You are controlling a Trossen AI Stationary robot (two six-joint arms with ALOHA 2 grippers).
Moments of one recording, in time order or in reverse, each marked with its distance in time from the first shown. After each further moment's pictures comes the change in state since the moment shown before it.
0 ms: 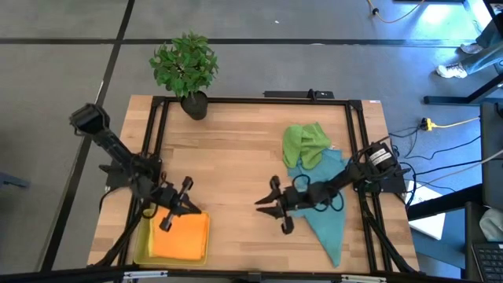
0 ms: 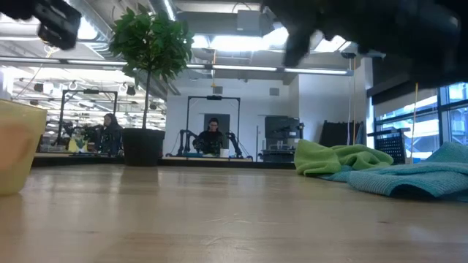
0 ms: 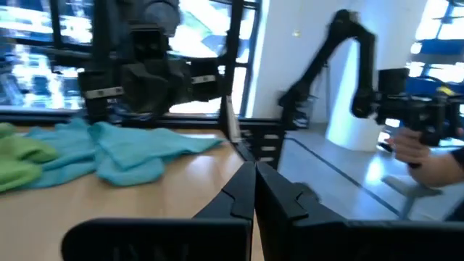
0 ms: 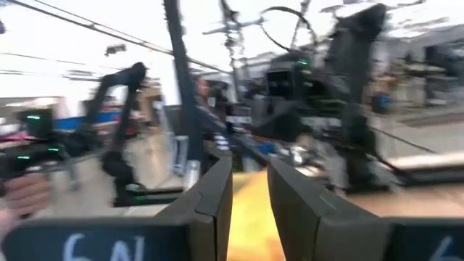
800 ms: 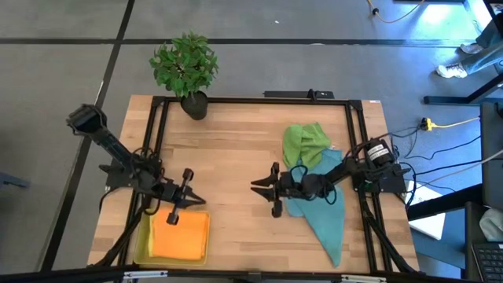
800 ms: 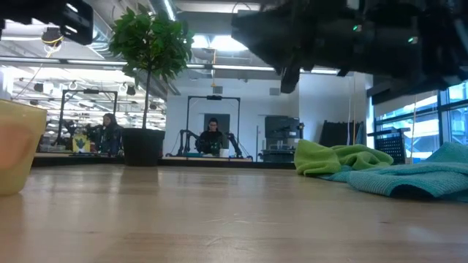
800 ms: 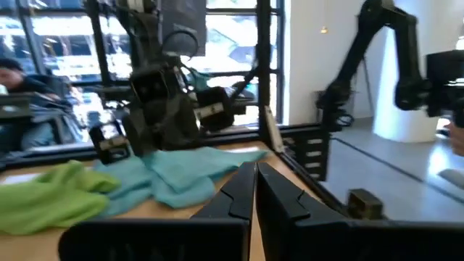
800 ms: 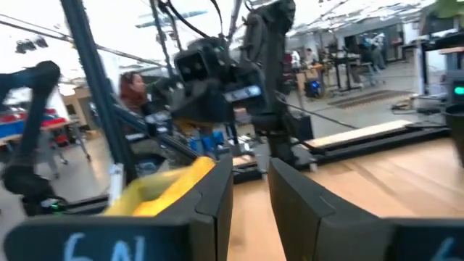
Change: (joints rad) left arm 0.082 -0.037 0.002 -0.001 -0.025 0.196; right arm -0.108 0.001 -0.003 -0.073 0.113 0.060
